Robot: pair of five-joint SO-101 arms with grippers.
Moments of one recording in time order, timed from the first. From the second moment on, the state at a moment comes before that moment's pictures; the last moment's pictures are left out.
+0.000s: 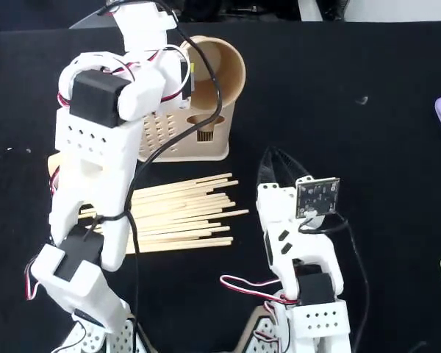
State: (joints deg) left arm 15.3 6.5 -56.0 97.3 16.0; right arm -5.4 -99.4 96.8 21.4 0.3
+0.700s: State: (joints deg) left arm 15.6 6.4 -54.8 100.1 11.5; right arm -5.4 -99.4 96.8 21.4 0.3
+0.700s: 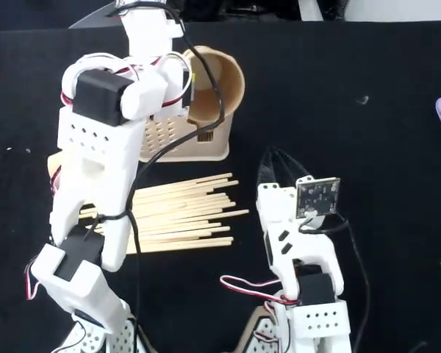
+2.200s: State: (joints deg) left arm 12.3 13.8 -55.3 87.9 10.5; right arm -5.7 -99.4 96.8 22.8 0.3
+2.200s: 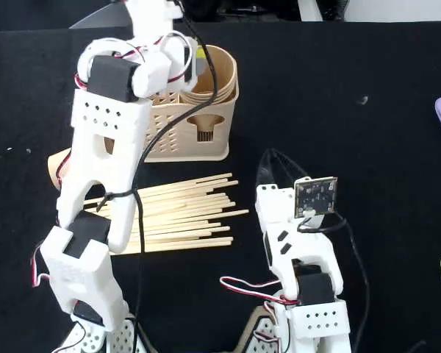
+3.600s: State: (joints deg) left arm -11.4 -26.6 34.3 52.6 -0.6; right arm -5.7 -99.4 96.8 23.0 0.3
